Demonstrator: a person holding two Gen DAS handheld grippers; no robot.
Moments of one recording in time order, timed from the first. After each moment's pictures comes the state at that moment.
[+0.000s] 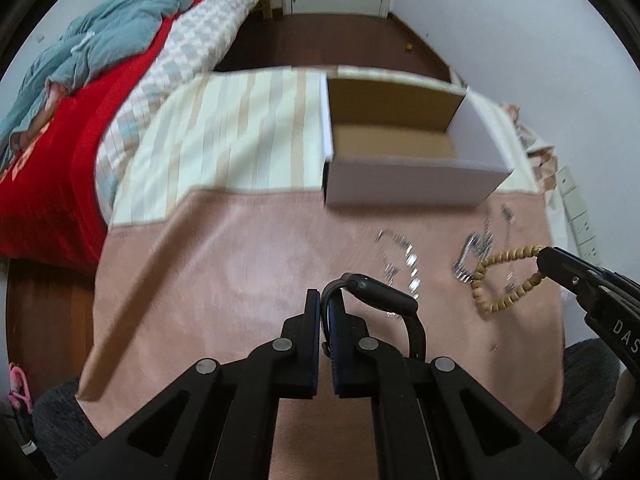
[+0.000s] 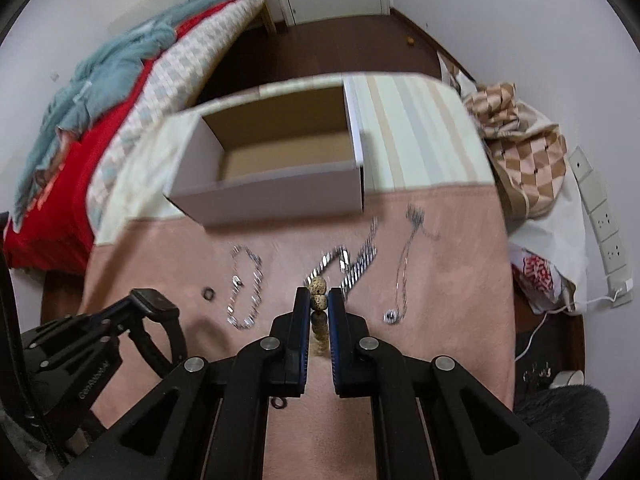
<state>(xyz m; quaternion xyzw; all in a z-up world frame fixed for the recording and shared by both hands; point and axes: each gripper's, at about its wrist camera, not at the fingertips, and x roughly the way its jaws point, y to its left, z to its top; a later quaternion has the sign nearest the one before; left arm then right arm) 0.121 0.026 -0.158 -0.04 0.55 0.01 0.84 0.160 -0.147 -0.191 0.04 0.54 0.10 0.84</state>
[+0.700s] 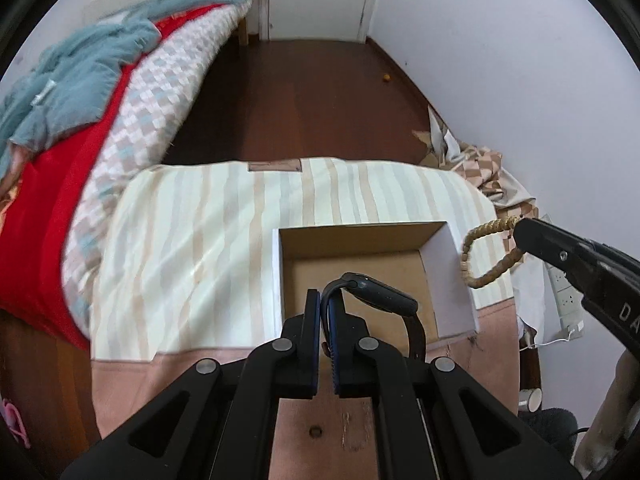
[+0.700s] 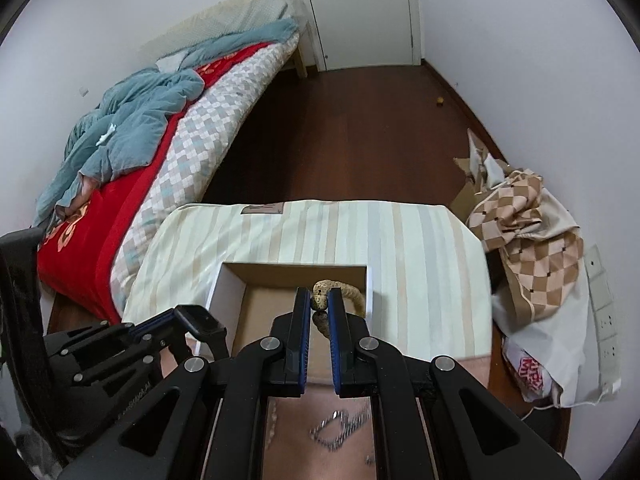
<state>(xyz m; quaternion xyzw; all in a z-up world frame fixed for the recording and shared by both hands) 0.266 0.020 -0.128 -0.06 0.53 -0.03 0.85 0.304 -0.141 -0.109 0.02 0.48 0.14 0.86</state>
